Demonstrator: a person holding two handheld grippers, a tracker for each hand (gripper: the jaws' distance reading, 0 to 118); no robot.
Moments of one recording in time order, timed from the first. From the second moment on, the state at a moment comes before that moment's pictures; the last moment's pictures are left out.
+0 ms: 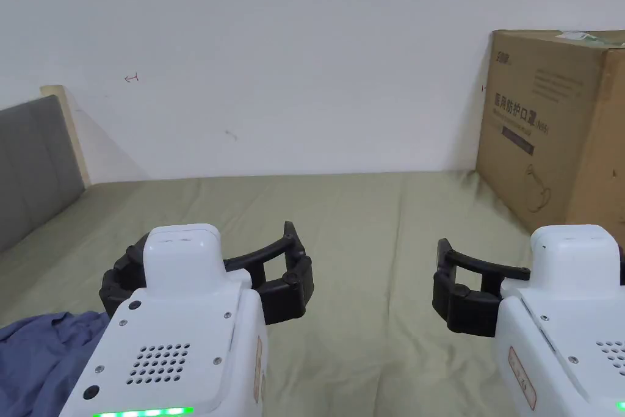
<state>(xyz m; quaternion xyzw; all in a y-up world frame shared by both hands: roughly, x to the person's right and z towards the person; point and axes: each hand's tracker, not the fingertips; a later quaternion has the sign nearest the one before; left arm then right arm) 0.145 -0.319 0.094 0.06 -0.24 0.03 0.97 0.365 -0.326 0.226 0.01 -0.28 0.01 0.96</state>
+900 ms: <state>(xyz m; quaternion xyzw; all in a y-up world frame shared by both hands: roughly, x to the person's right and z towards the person) 0.155 -0.311 0.080 0.09 -0.24 0.00 0.97 0.433 -0.343 0.248 0.08 -0.30 -0.25 0.92</state>
